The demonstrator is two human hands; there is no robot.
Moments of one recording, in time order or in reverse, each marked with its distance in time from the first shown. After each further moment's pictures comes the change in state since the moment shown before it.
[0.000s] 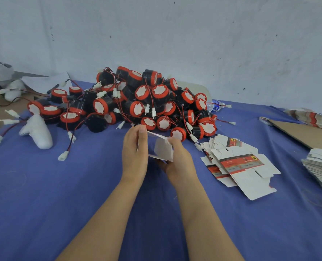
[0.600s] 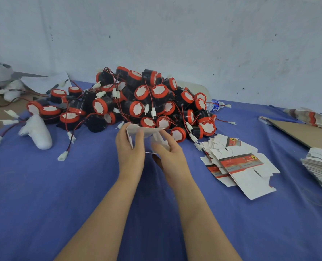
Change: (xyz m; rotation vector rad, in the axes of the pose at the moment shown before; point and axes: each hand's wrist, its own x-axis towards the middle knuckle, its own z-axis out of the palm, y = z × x) left_hand 0.011 -0.010 -0.003 -0.038 0.081 -0.061; right_hand -0.005 0.013 -0.002 -0.339 -0.212 -0.348
